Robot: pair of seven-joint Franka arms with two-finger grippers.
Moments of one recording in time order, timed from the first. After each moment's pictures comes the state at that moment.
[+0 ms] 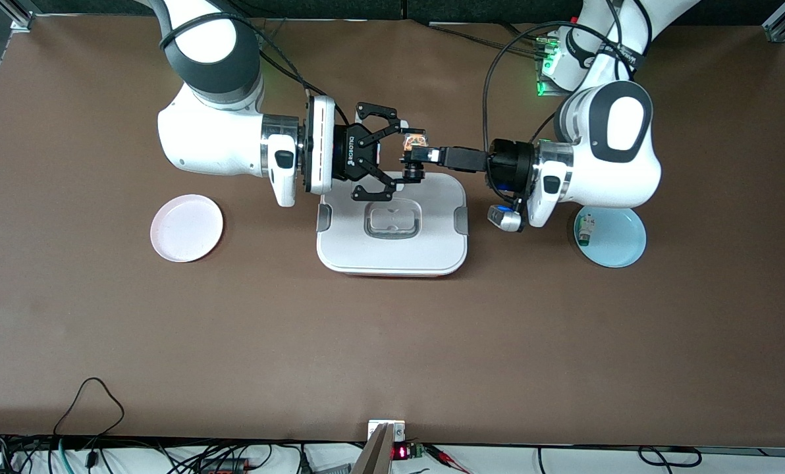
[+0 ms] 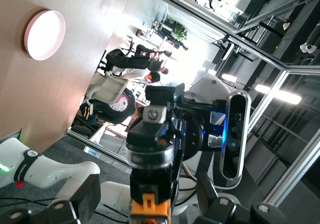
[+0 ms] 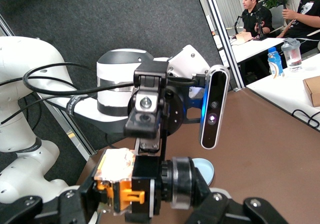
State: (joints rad) left arm -0.15 0.28 -0.23 -1.79 -1.67 1.81 0.03; right arm 0.36 0.34 0.26 -1.59 1.45 2.19 -1.40
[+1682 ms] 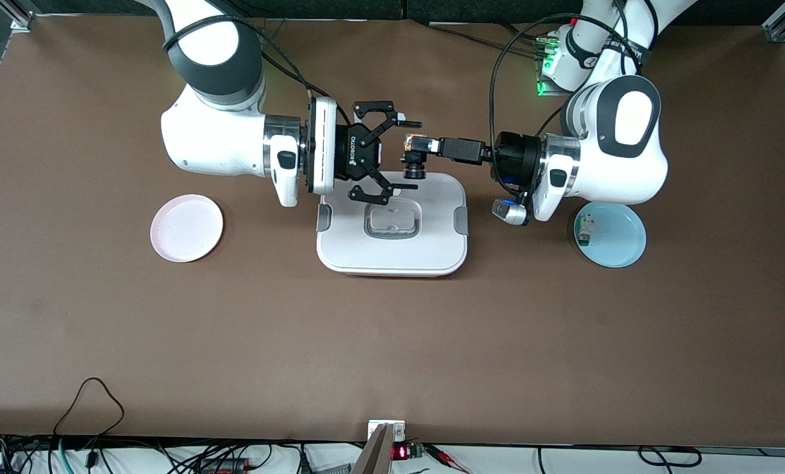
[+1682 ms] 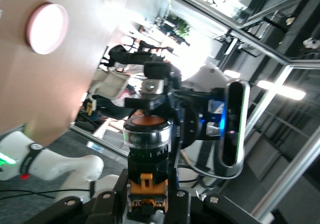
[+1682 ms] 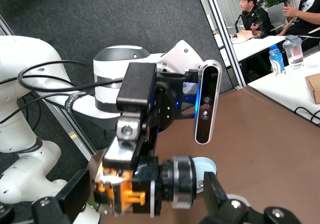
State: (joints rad) left arm -0.14 0.25 -0.23 -1.82 -1.63 1.79 0.03; right arm 0.36 0.34 0.26 -1.60 1.45 2.19 -1.40
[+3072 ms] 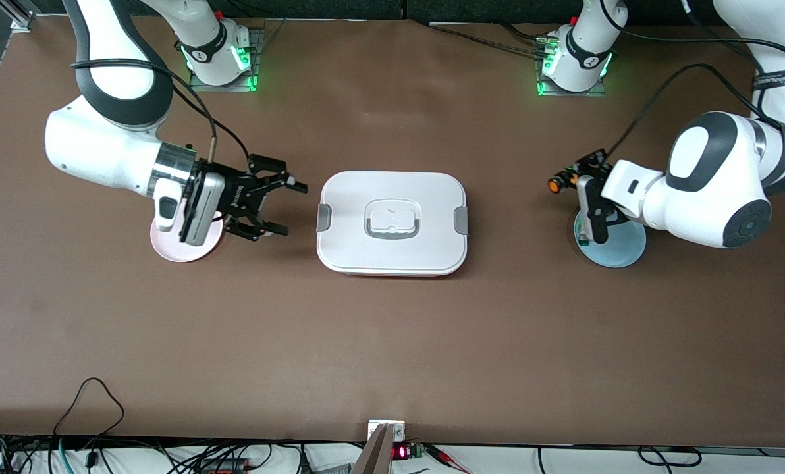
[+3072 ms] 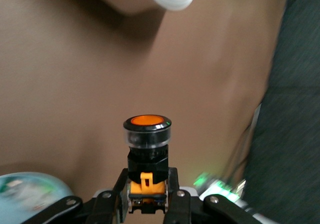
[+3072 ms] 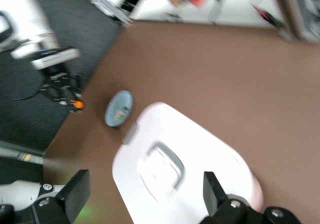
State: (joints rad) left arm 0.10 0.35 -0.21 -1.68 -0.21 1.47 1.14; right arm 0.18 0.18 0.12 -1.89 1.05 2.18 -0.76
